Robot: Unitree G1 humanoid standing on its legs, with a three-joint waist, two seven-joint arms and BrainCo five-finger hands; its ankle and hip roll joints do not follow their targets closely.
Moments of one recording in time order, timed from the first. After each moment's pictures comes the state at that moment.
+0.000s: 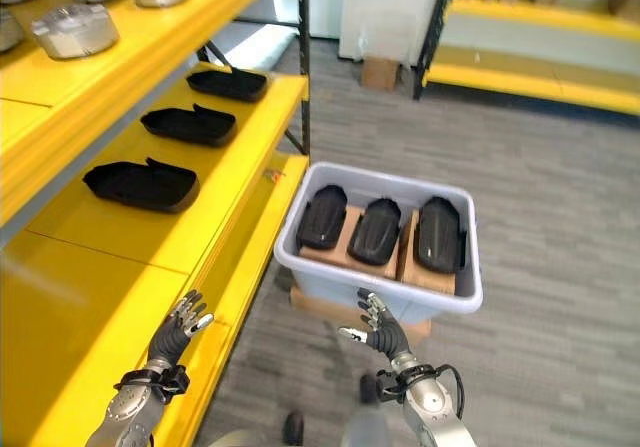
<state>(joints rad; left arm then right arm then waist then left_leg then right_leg) 0.24 0.37 -0.17 0.24 -0.58 -0.18 0.01 0.17 -0.32 0.29 0.16 0.35 -0.13 0.04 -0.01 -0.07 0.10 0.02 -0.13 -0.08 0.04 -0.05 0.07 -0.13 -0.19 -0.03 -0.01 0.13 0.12</state>
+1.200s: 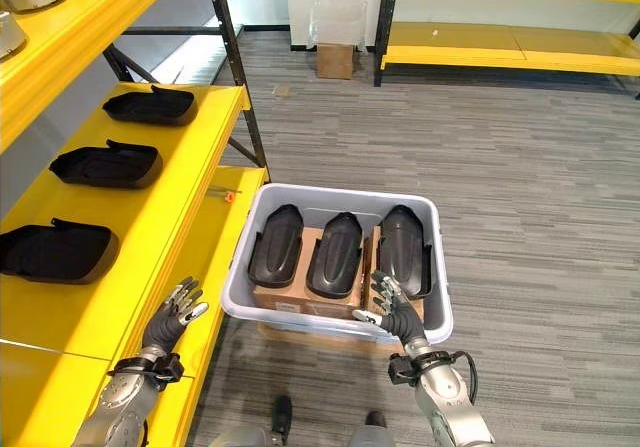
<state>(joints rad) 0.19 0.43 -0.17 0.21 -0.62 -0.17 0.00 0.17 -0.39 0.25 0.13 0.41 -0.14 0.04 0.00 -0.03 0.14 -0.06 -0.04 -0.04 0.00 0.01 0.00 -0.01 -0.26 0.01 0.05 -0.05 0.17</state>
